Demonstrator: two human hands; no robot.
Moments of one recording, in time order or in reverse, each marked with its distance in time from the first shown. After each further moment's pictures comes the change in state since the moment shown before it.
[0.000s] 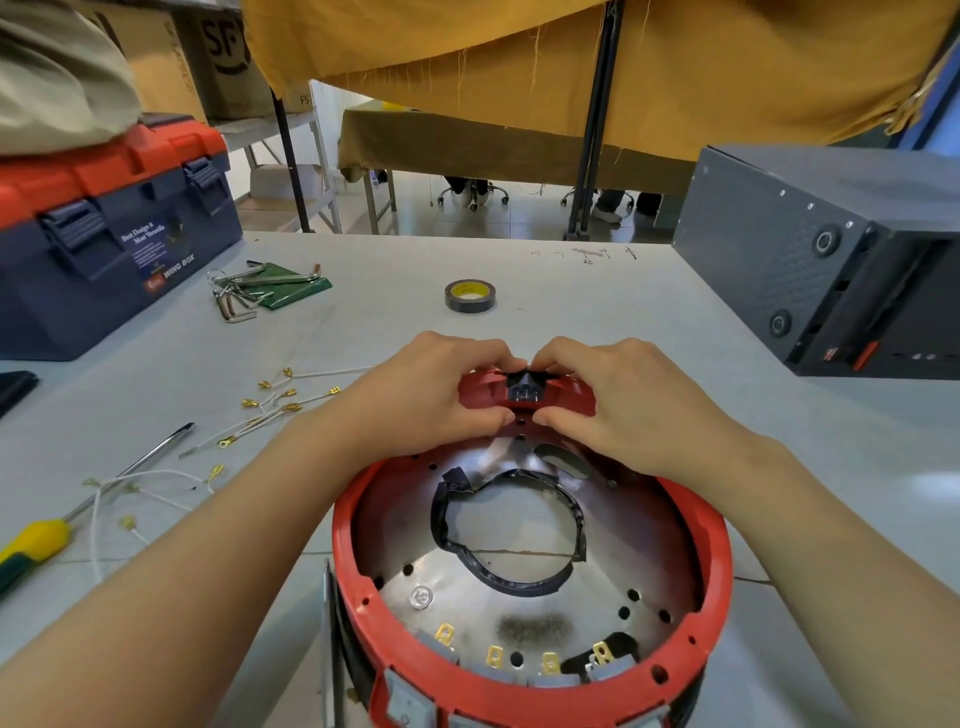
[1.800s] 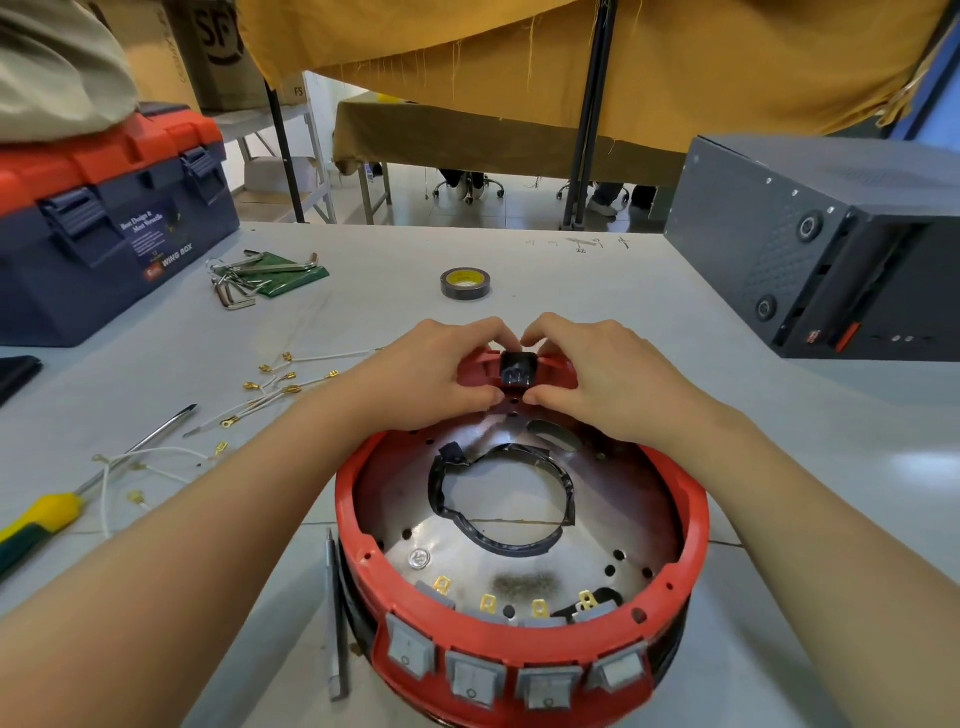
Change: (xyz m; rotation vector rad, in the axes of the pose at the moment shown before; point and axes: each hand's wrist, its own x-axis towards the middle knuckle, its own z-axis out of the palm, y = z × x) left_hand 0.002 -0.001 0.003 -0.002 -0.094 -0.042; right_hand 0.005 0.001 0.006 0.001 -0.038 0.076
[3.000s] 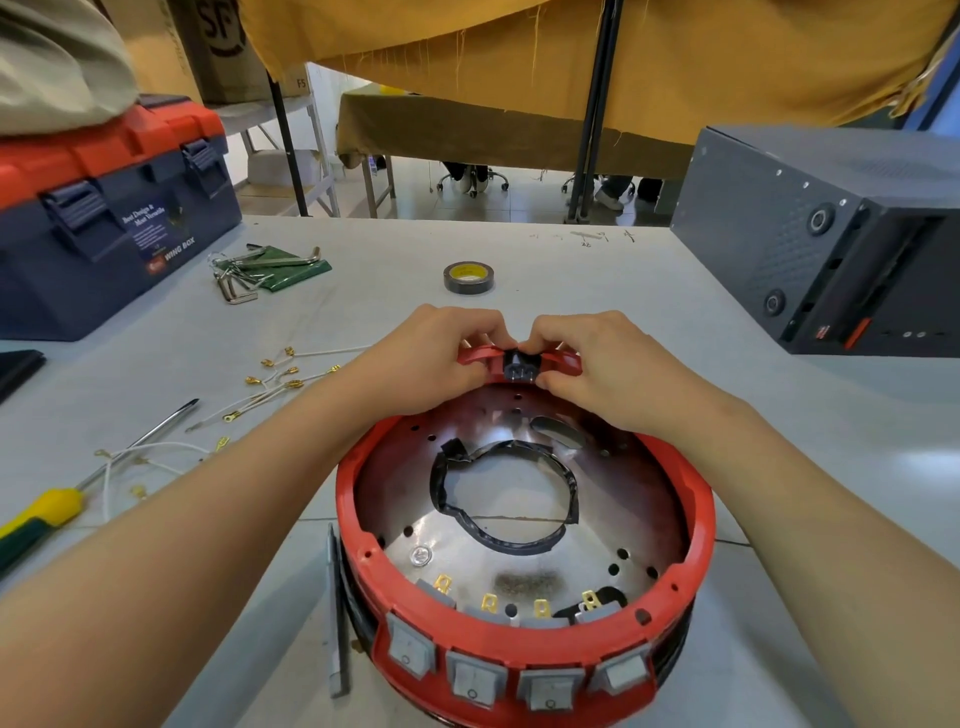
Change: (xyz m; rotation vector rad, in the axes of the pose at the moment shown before) left_hand 0.005 0.000 -0.001 -0.039 0.070 -0.077; right_hand 0.007 0.004 0.002 0.102 0.005 -0.013
